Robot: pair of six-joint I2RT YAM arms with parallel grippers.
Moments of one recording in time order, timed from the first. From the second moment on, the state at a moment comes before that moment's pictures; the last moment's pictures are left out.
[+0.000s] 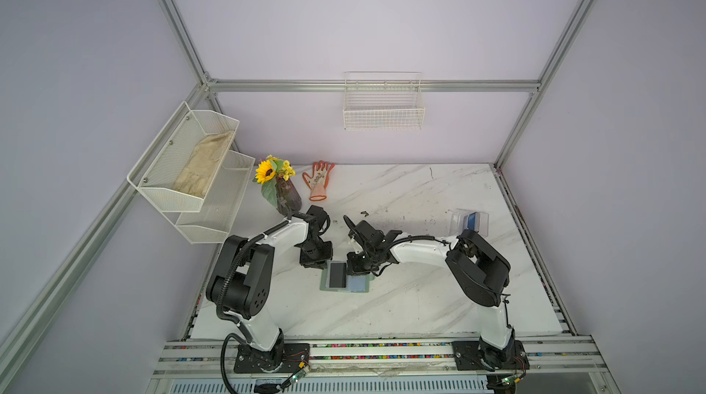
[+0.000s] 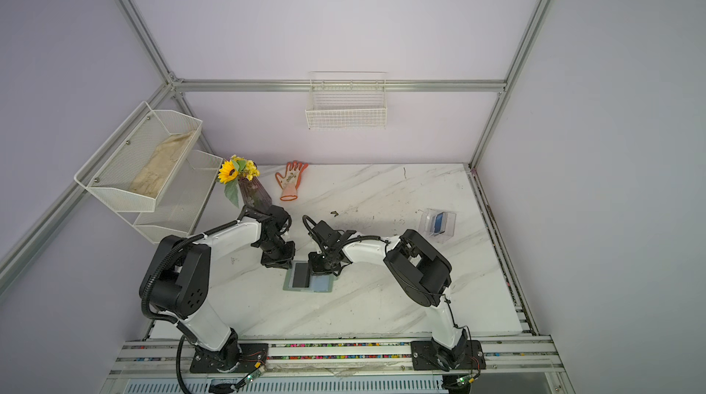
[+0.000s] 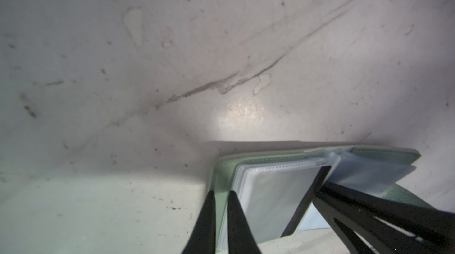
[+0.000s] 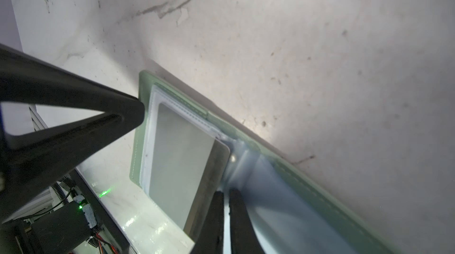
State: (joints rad) left arm -0.31 1.70 1.05 -0.88 0.21 -0.41; right arm 0.93 2.01 1.30 -0.35 -0.37 0.70
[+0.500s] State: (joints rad) left arm -0.31 1.70 1.05 -0.86 0.26 -0.41; right arm 0.94 2.01 1.26 -0.27 -0.44 0.72
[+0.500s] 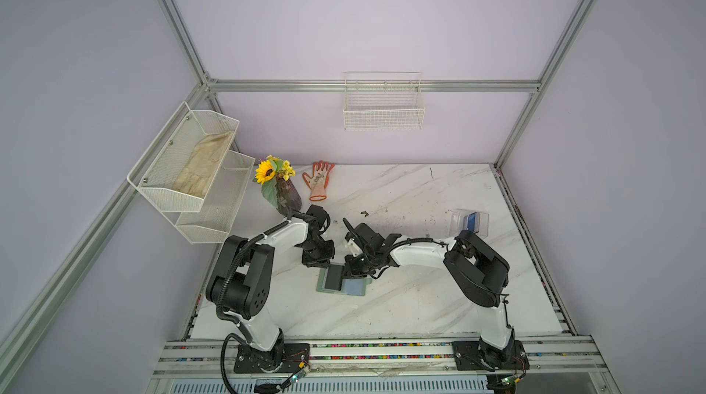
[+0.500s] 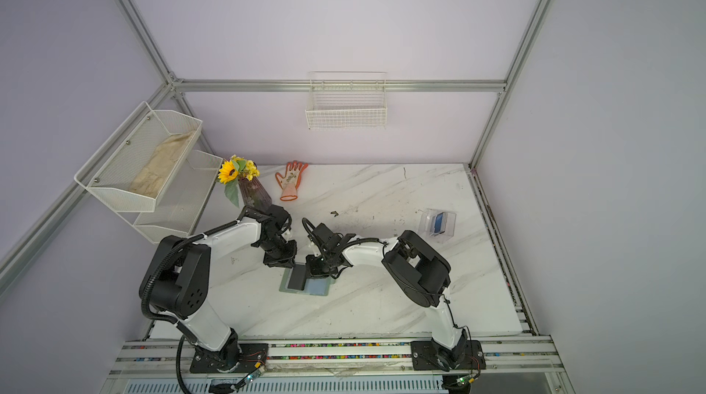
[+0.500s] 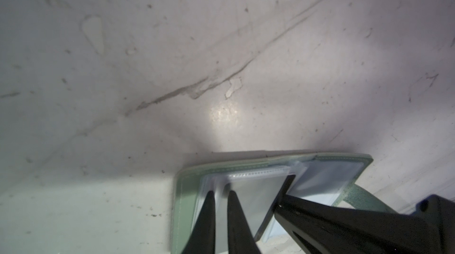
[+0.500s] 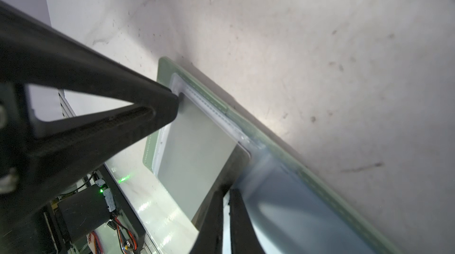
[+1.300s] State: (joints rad) left arm -0.28 1.67 1.05 -0.89 0.23 -0.41; right arm 0.94 1.98 1.25 -0.36 -0.40 0.69
